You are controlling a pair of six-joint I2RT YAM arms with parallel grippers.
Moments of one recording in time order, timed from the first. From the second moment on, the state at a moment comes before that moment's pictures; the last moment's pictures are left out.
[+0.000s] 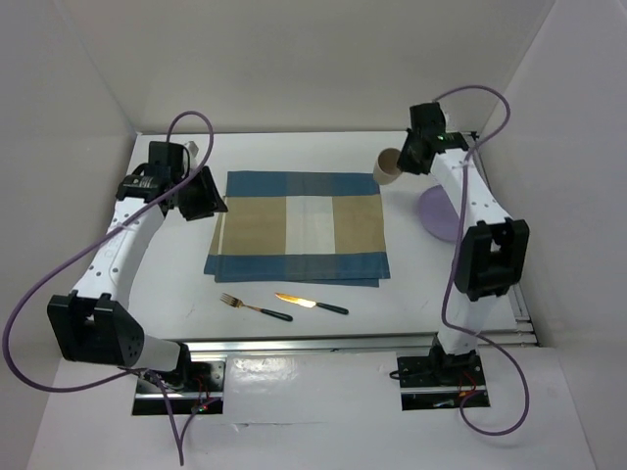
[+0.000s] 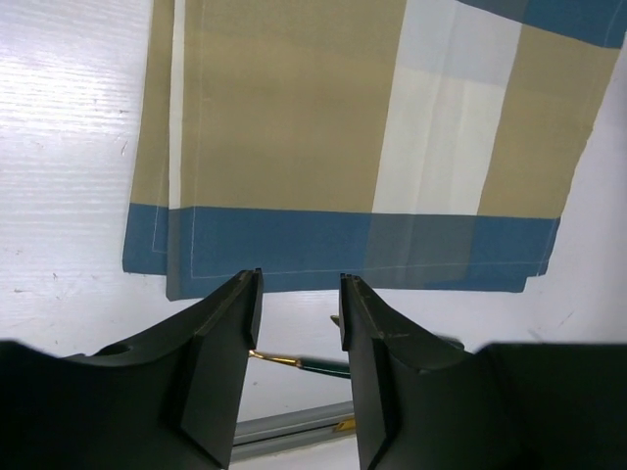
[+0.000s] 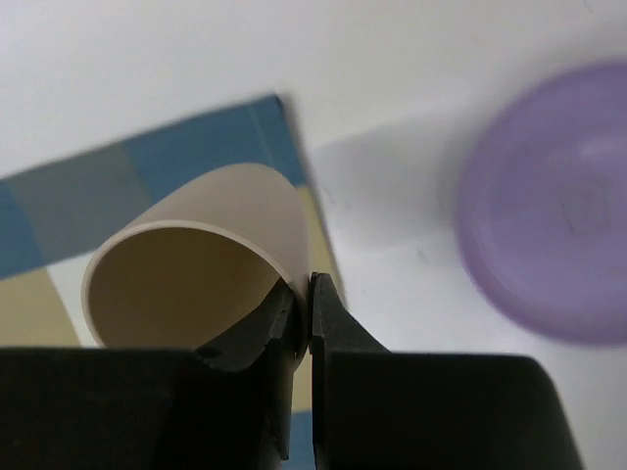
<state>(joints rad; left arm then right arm) -0.06 1.42 1.36 -0.85 0.19 -0.42 0.13 1.77 1.65 -0.72 0.17 0.46</state>
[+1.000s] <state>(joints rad) -0.06 1.33 1.25 -0.84 0.24 -0.40 0.24 2.26 2.14 -0.85 0.15 0.44</state>
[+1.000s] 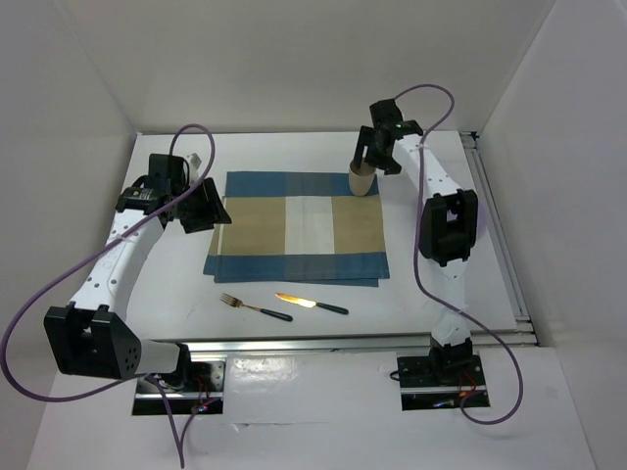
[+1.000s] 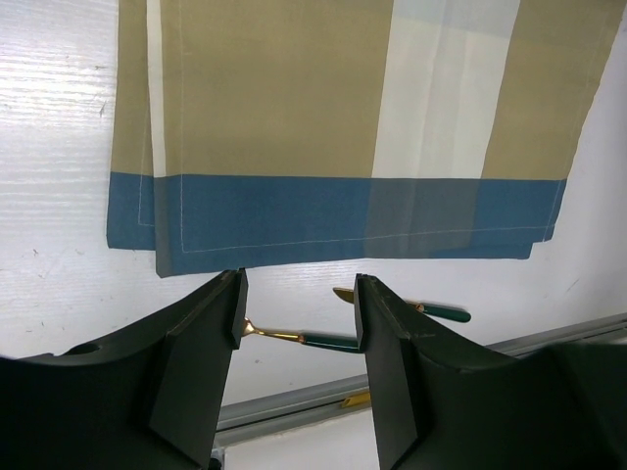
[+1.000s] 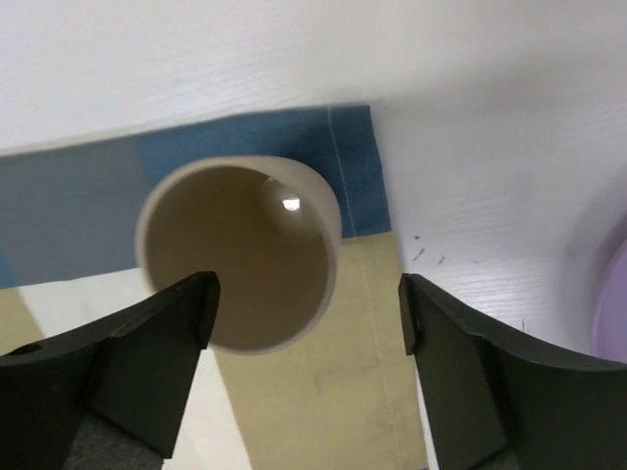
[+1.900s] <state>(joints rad) -0.07 1.32 1.27 -0.84 0.25 -0.39 -0.41 1.56 1.00 -0.58 -0.07 0.71</state>
